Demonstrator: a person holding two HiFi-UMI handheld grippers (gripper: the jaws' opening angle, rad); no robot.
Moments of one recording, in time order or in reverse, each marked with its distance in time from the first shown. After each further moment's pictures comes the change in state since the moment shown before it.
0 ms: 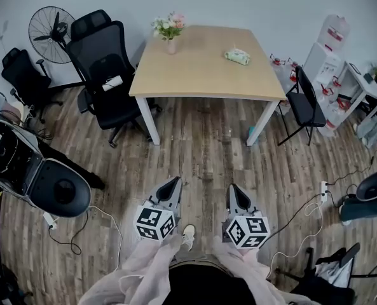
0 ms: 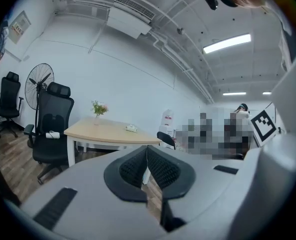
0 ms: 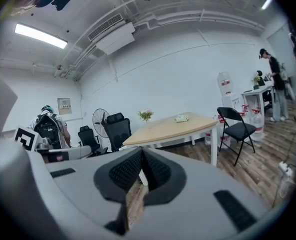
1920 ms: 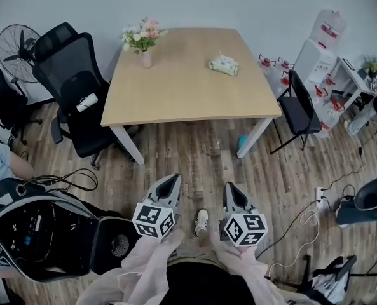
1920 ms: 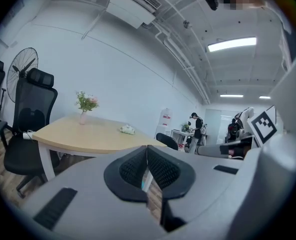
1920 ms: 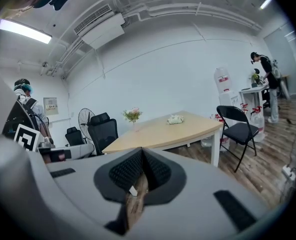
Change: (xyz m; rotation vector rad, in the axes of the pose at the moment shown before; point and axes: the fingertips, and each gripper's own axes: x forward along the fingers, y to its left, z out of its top) left arm 0.227 0.069 0.045 -0.010 0.026 -0.097; right arm 0.188 -0.103 0.062 0.032 0.020 -0.078
